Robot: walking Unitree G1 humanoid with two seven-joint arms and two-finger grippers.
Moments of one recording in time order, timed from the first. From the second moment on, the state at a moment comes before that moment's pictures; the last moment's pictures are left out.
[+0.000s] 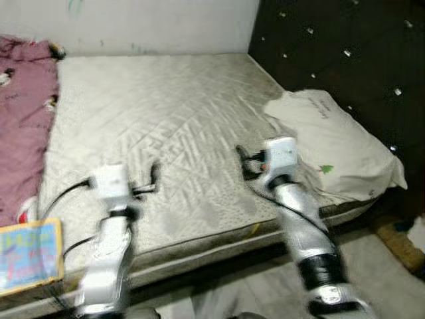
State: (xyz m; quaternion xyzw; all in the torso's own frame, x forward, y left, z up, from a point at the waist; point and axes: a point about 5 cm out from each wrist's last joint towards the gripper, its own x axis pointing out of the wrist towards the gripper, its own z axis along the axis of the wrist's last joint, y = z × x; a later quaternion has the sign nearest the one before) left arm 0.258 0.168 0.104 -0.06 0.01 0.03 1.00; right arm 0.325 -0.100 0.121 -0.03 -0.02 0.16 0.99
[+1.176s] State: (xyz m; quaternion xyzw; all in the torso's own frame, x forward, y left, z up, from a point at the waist) left arm 0.262 0.168 0.108 -0.06 0.00 0.05 1.00; right arm 0.331 -0.098 0.128 -0.04 -0.04 0.17 0.98
